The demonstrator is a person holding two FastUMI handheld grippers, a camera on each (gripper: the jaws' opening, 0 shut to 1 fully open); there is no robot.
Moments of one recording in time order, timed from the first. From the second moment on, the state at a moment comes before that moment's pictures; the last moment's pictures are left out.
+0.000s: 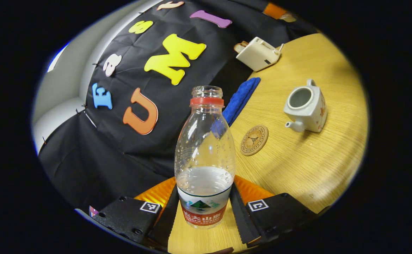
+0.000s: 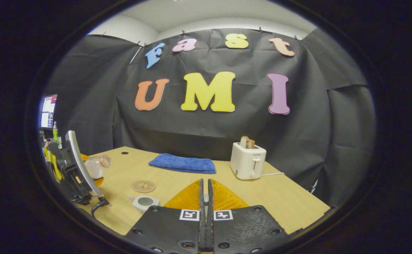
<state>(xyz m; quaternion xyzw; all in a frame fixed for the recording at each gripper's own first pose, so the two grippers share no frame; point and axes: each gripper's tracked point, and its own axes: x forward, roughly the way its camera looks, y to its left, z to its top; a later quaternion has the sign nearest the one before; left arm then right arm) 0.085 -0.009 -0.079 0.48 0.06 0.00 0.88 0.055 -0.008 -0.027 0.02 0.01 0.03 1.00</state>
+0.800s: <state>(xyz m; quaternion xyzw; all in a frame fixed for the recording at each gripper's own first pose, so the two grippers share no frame) 0.085 -0.037 -0.079 0.70 0.08 -0.04 0.71 0.052 -0.028 -0.018 0.03 0.00 0.02 1.00</state>
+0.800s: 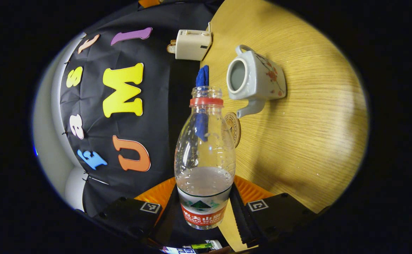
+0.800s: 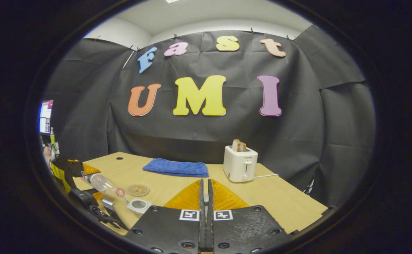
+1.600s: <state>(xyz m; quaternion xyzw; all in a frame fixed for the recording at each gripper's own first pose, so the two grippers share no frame) 0.100 -0.059 -0.040 0.82 0.05 -0.02 0.57 0.054 -0.047 -0.018 0.05 0.00 0.00 1.00</state>
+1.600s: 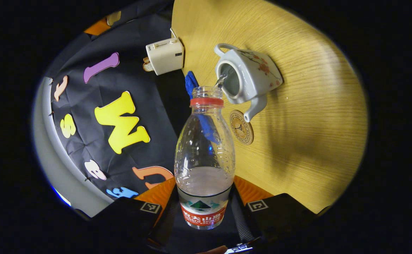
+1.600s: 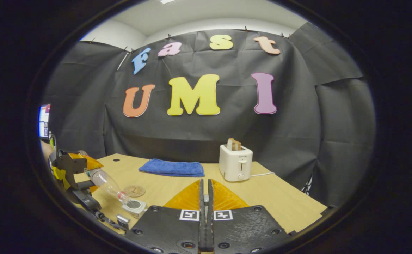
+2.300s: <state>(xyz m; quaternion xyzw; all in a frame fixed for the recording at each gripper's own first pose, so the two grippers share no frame) 0.099 -0.073 -0.020 0.89 0.03 0.00 0.45 0.052 -0.053 -0.016 0.04 0.00 -0.01 1.00</state>
